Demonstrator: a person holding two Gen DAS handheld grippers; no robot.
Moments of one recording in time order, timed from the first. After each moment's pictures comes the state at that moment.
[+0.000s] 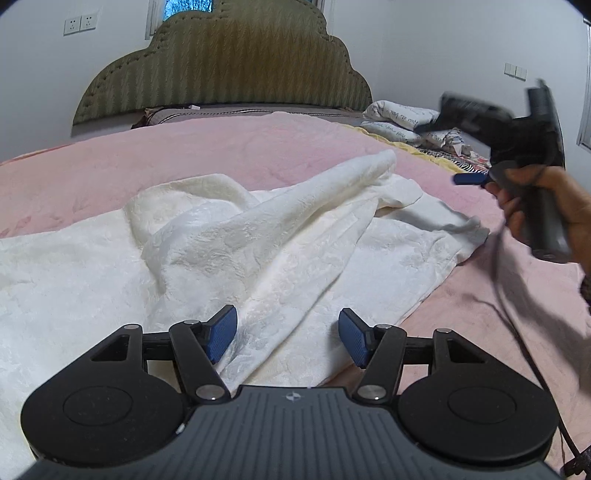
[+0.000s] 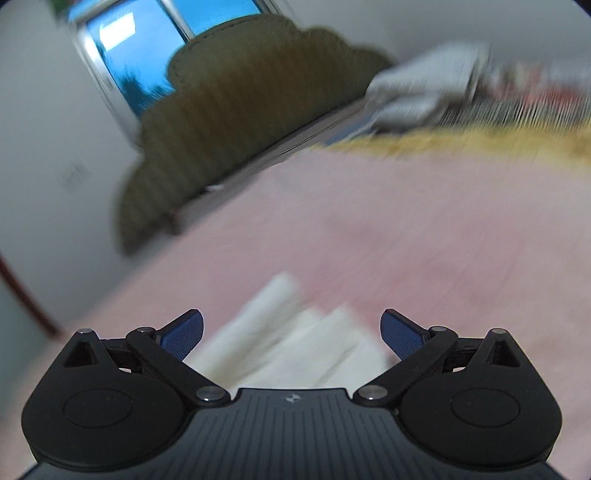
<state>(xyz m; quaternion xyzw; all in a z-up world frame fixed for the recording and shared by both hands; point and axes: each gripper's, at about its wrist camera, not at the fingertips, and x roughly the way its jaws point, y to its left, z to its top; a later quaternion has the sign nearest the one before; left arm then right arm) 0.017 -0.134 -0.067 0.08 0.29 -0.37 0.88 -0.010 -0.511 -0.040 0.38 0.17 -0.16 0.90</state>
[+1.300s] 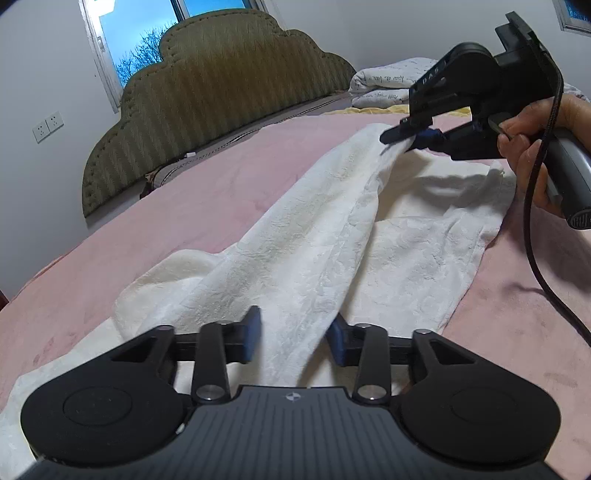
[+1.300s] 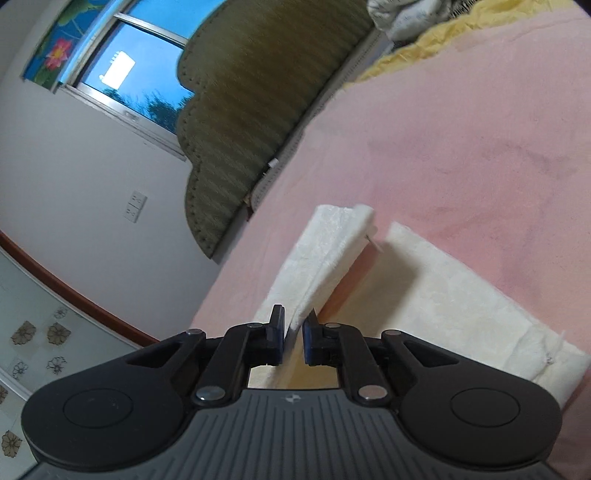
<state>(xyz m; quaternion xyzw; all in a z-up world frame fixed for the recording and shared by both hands) 0.009 -0.218 -0.070 0.26 0.21 -0.33 0.88 0.002 -0.532 -0.092 0.51 0.16 -0.06 0.85</state>
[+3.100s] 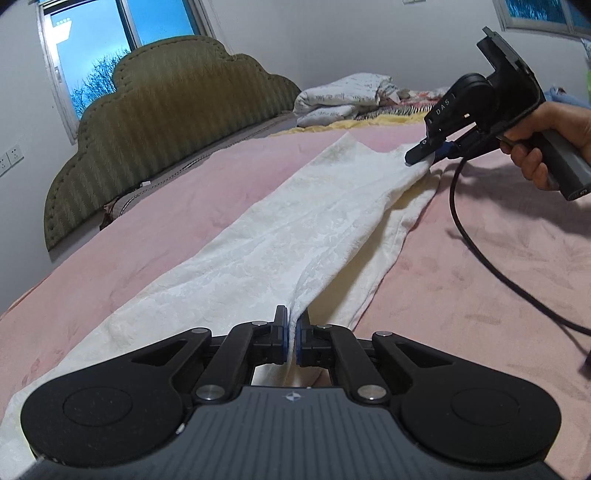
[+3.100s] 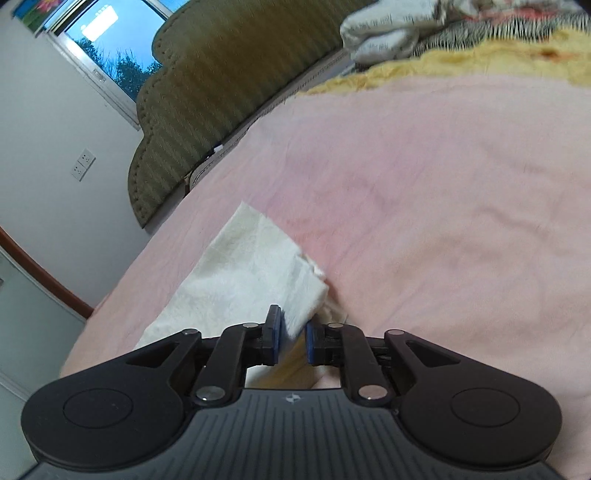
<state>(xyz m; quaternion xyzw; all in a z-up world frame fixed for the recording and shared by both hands) -0.017 -0.186 -0.066 0.27 0.17 -0.42 0.85 -0.079 -0.543 -0.072 0.39 0.23 -0.16 0.88</state>
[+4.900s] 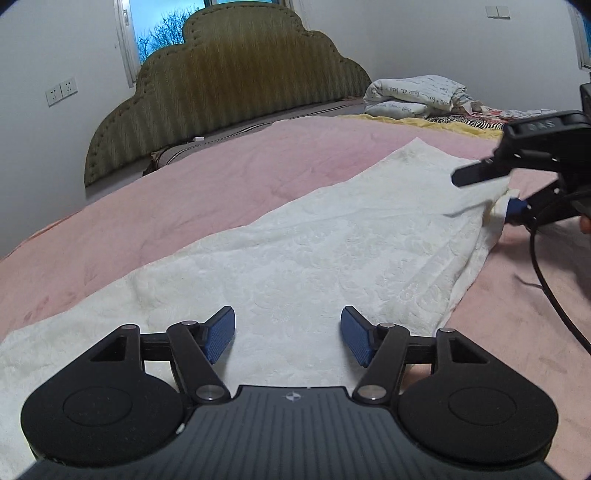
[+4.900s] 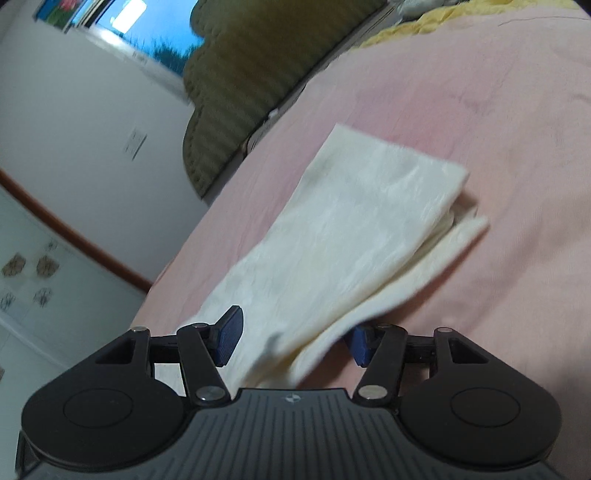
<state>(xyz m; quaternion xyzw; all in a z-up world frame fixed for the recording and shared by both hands) 0.033 -0.188 -0.077 0.20 0.23 -0.33 0.89 -0.048 -0.493 -0.095 0.45 0.22 -0.05 0.86</state>
